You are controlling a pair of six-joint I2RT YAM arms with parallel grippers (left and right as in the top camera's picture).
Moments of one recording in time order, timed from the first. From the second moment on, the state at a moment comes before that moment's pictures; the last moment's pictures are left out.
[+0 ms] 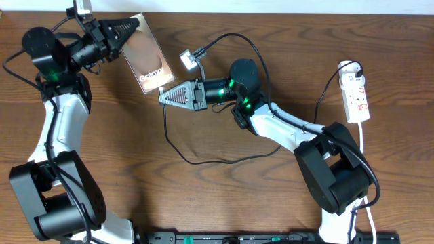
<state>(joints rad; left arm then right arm) 0.28 1.73 1.20 0.67 1.25 -1.32 0.61 2.01 1.25 0.92 -1.14 1.16</state>
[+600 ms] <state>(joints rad) 0.27 1.73 1.20 0.67 1.34 -1.24 0.61 2.01 1.25 0.82 -1.19 1.11</state>
